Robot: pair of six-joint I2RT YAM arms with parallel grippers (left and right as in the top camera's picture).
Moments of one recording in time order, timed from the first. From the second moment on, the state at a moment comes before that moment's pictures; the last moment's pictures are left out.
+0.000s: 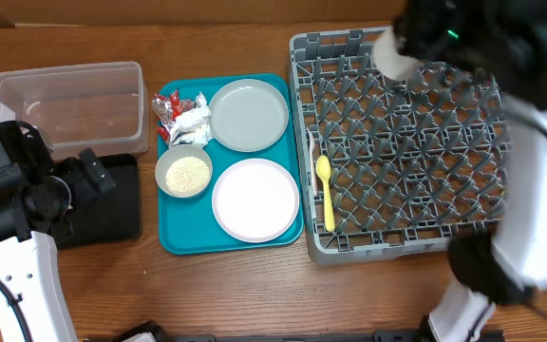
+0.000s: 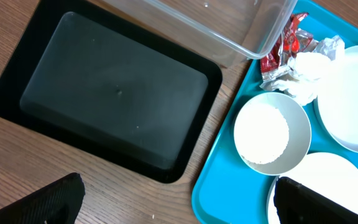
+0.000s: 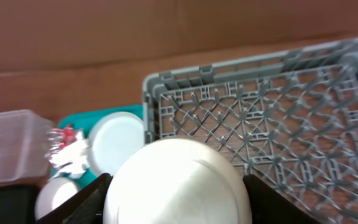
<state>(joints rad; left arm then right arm) 0.41 1.20 1.28 -1.15 0.06 -0.20 0.19 1.91 2.78 -1.64 -0.04 0.28</state>
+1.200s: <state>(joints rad) 0.41 1.20 1.28 -1.15 0.06 -0.20 0.00 1.81 1.61 -1.22 0.03 0.28</state>
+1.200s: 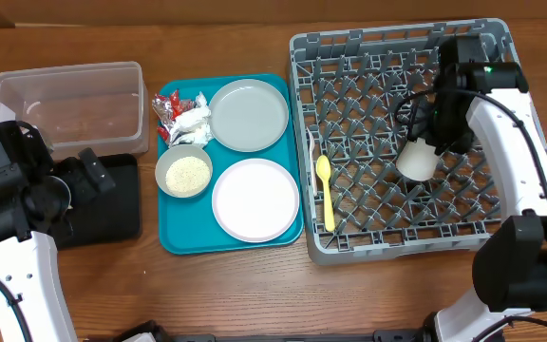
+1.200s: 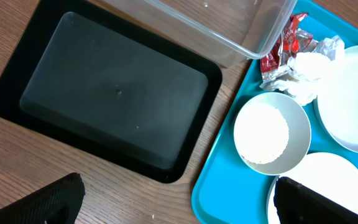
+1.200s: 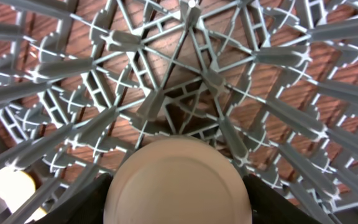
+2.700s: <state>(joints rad) 0.41 1.20 1.28 -1.15 0.06 -0.20 0.85 1.92 1.71 -1.05 -0.21 0.20</state>
